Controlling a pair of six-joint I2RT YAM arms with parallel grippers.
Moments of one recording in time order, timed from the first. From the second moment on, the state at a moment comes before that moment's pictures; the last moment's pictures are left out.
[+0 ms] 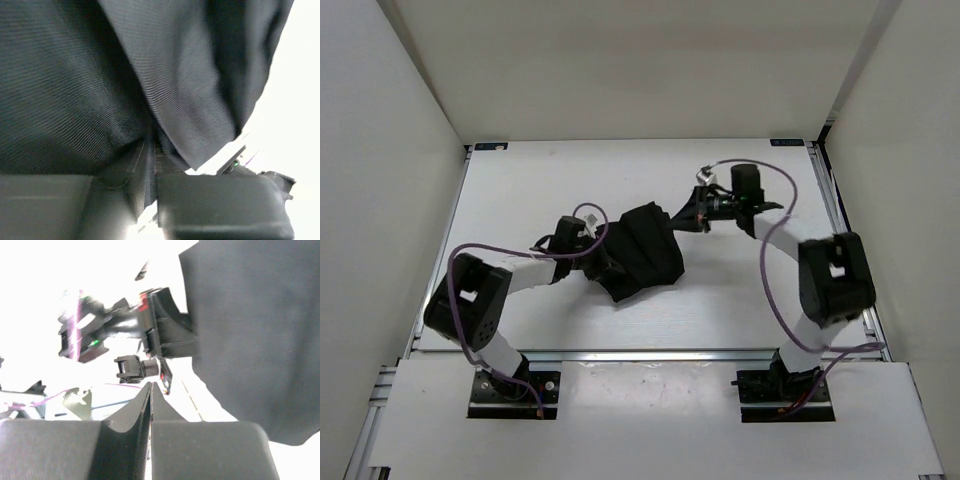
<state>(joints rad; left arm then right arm) -0.45 1.62 0.68 0.11 0.46 -0.86 0.31 1.80 1.08 0.08 -1.08 0.86</state>
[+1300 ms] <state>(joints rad) -0.12 0.96 0.54 -0.50 0.31 -0.43 -0.06 1.31 0.78 -0.64 -0.52 0.30</state>
